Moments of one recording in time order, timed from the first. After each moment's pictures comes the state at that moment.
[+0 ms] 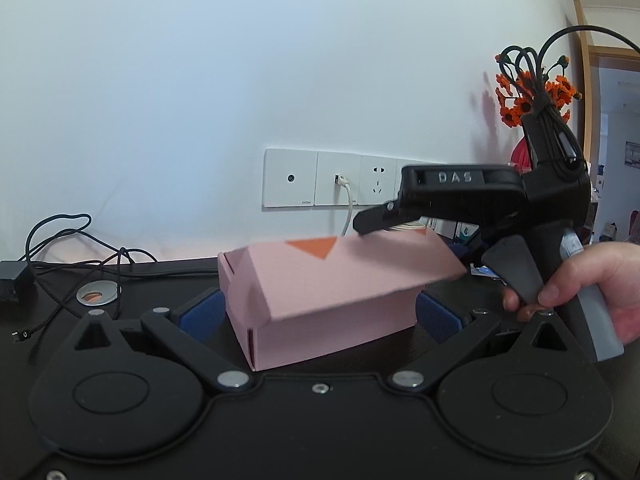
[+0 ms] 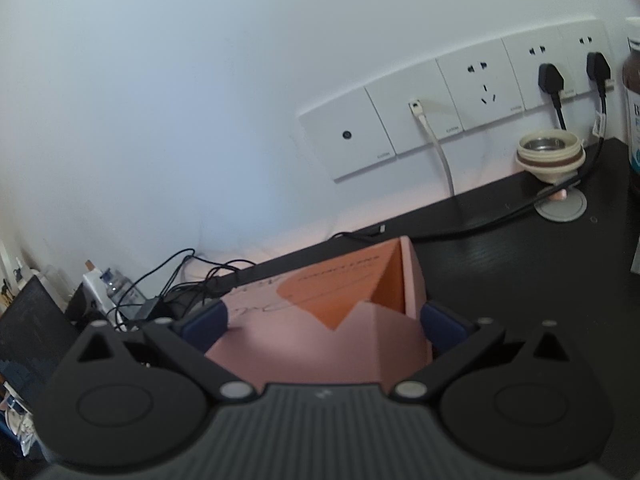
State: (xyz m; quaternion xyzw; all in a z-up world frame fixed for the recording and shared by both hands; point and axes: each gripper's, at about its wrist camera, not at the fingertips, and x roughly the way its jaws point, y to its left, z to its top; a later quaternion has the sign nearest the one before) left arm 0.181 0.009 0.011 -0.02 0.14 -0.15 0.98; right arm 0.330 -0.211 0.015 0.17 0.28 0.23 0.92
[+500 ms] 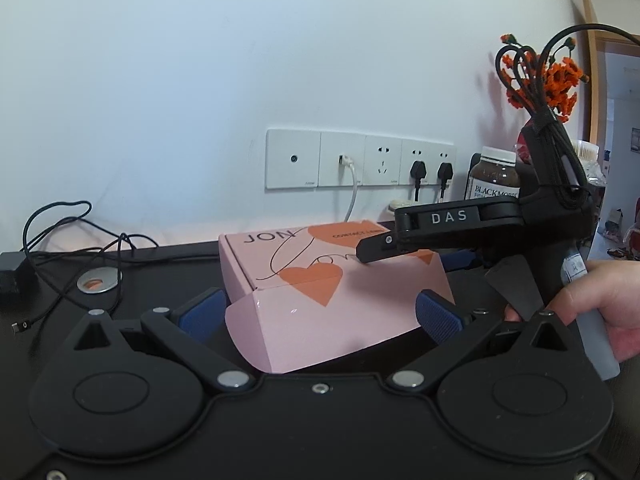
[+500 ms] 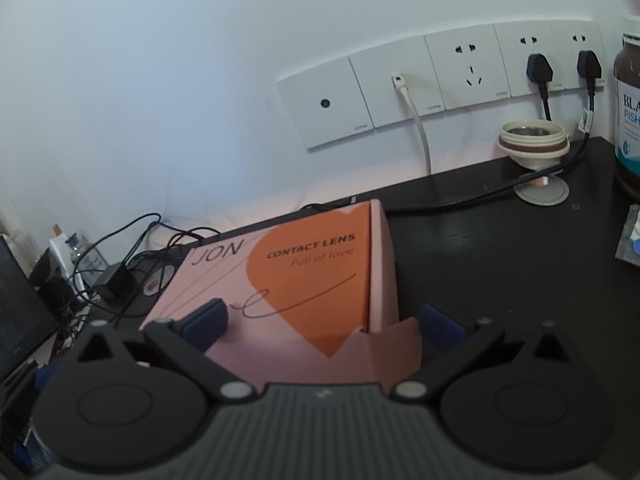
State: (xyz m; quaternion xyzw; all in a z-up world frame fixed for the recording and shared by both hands) left arm 0.188 0.006 0.007 -0.01 0.17 -0.14 0.98; right arm 0.328 -0.203 -0.008 0.12 0.29 0.20 0.93
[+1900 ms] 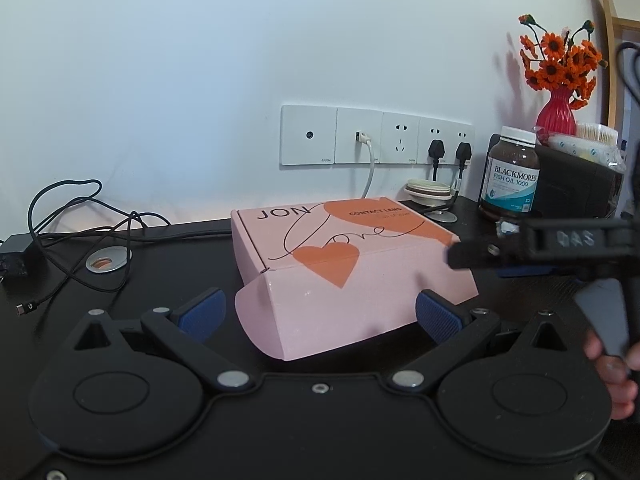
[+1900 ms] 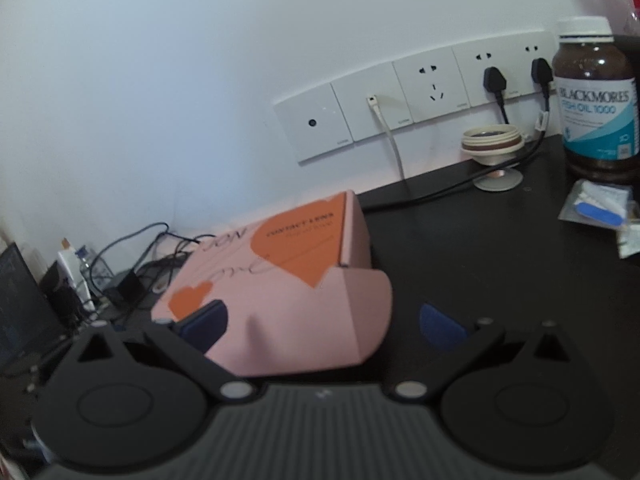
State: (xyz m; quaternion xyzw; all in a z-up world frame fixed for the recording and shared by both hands) left arm 0.197 0.003 0.000 -0.01 0.20 -0.11 0.97; right arm 0.261 -0.226 -0.005 0.13 0.25 0.18 0.94
